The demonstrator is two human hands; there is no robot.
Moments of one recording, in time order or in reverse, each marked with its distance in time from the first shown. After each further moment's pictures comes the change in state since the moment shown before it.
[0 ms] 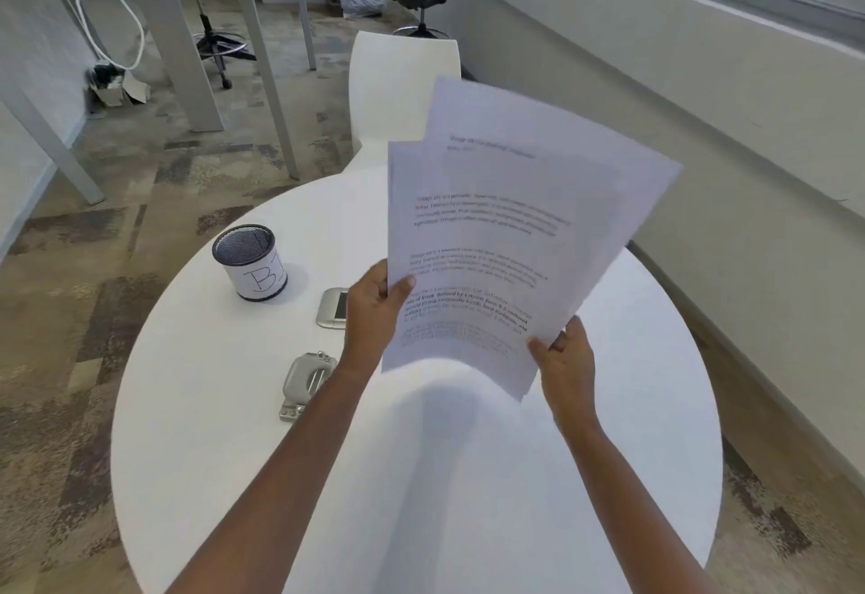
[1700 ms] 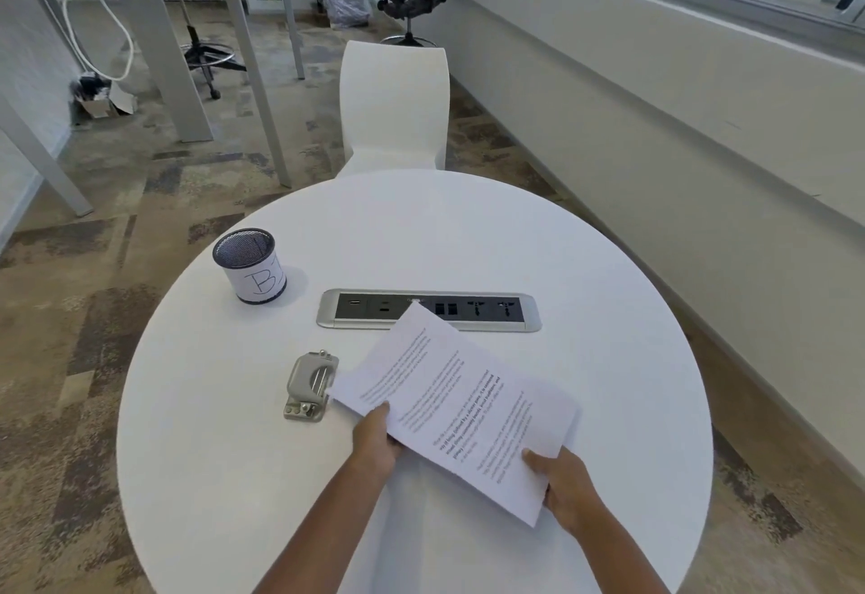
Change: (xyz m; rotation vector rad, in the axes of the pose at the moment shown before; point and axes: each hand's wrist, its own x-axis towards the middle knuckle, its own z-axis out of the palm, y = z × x) left_hand -0.086 -0.097 -0.007 -0.537 0.300 -0.990; right_hand -0.073 0.104 -0.027 0.357 -0.141 0.724
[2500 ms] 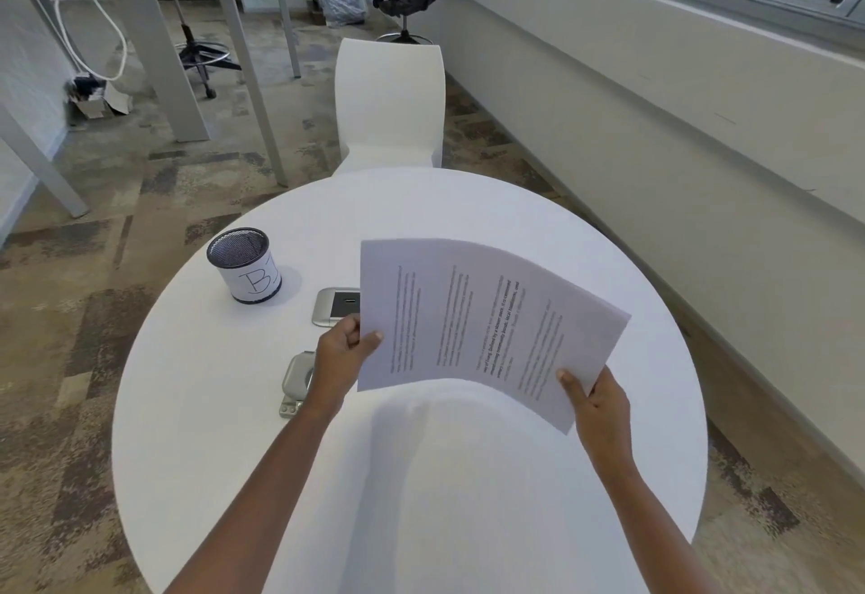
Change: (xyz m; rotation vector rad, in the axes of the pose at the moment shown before) left_hand -0.002 0.080 0.009 0.599 -0.283 0.725; right_hand -0.020 -0.072 0.003 -0.479 0.247 -0.779
